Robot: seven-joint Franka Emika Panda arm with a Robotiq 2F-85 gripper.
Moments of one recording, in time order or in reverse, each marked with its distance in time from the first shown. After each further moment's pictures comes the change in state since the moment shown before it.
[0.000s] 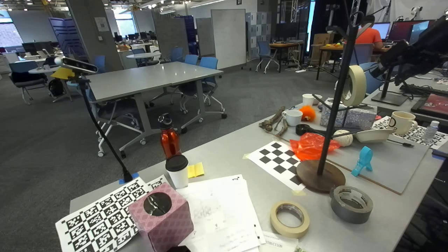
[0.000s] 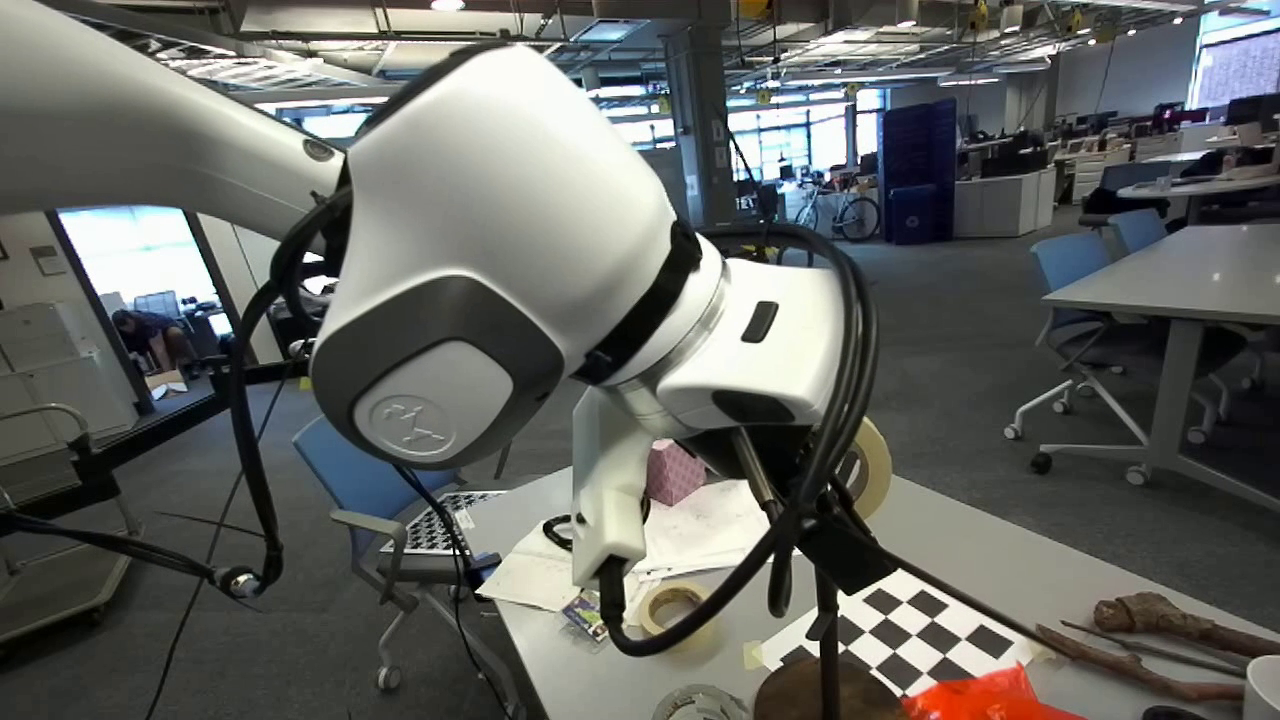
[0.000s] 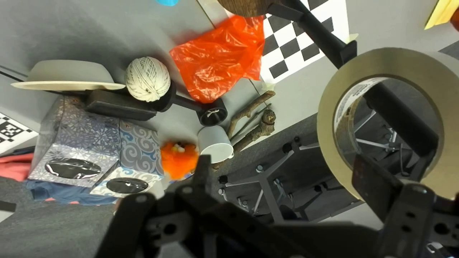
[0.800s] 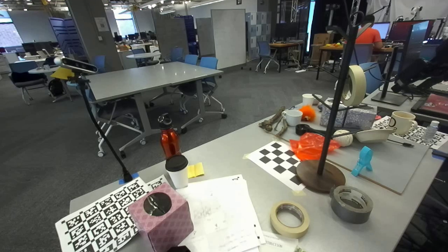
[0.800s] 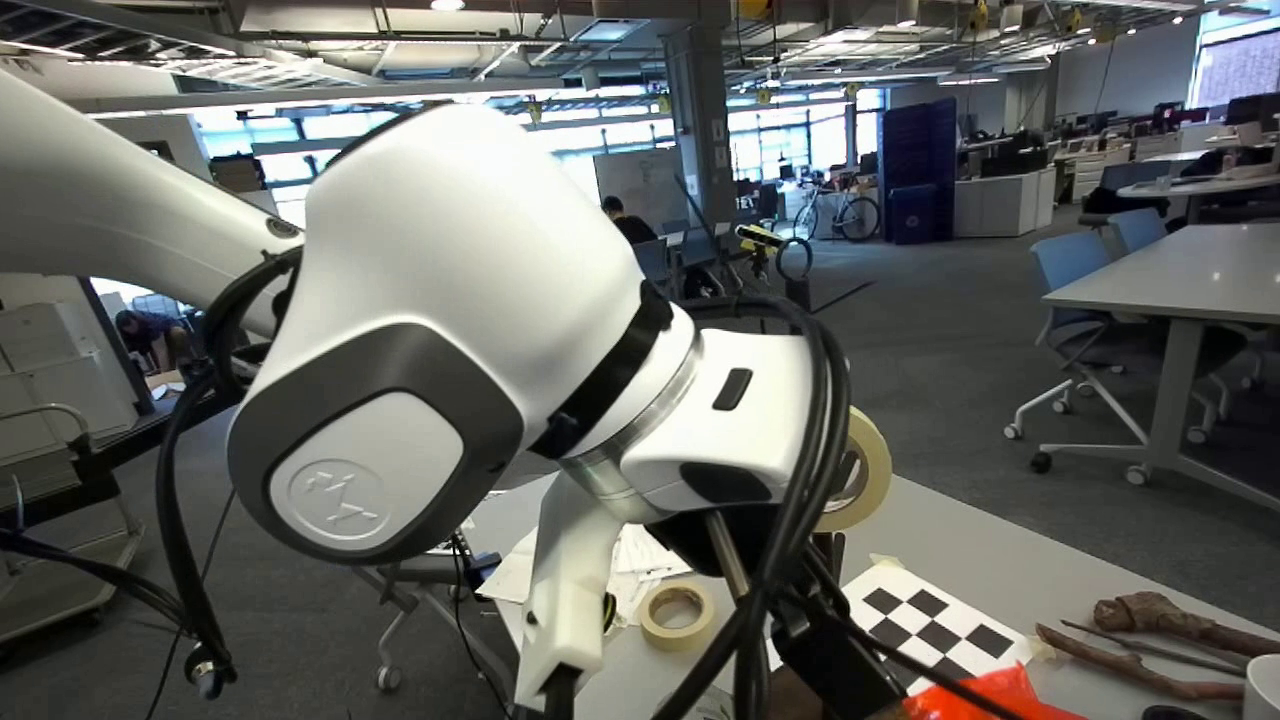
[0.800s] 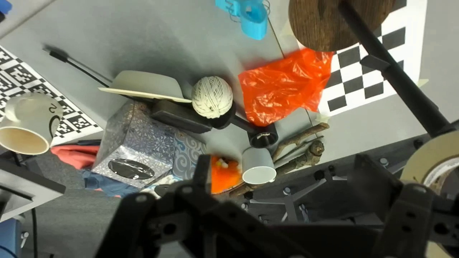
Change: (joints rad) arm -0.279 -0.021 0.181 -0.098 -0.286 0.001 0.084
